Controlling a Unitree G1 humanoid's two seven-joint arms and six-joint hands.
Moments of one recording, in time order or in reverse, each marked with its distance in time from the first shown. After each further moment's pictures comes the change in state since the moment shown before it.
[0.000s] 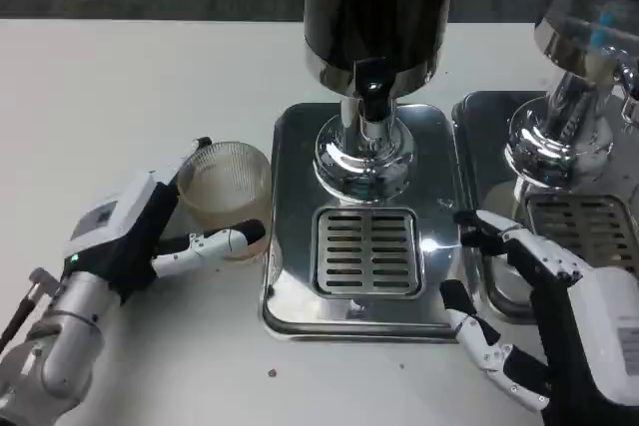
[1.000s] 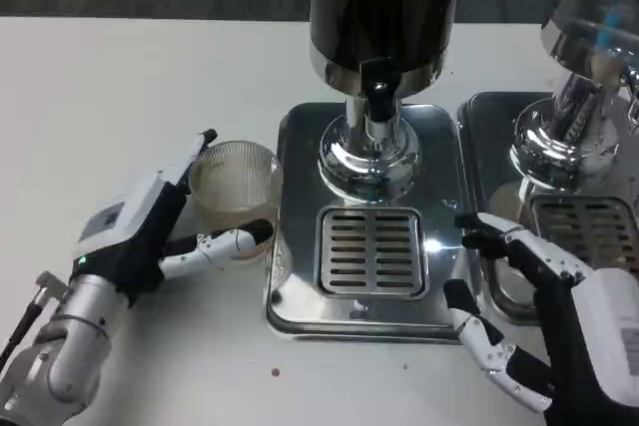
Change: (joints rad) left arm -0.003 -0.013 -0.008 0.027 -0.004 -0.055 0.029; right arm 0.011 0.000 -0.002 -0.015 0.029 0.000 0.023
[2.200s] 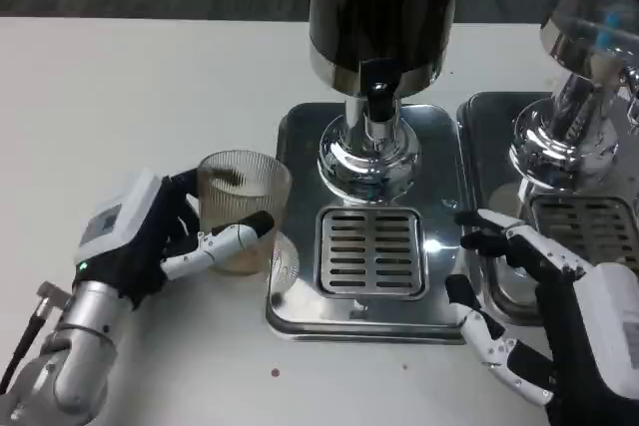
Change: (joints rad) left arm 0.016 -0.019 0.003 0.012 -0.006 -0.054 0.087; right arm -0.021 -0.002 -0.008 0.020 0.032 -0.023 0.019
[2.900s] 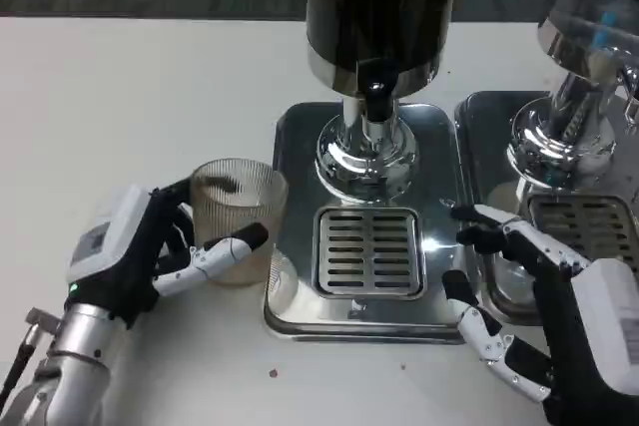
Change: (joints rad) left arm 0.077 0.009 0.020 -0.057 0.004 -0.094 0.070; right arm -0.015 0.002 0.001 0.014 0.007 -0.020 0.000
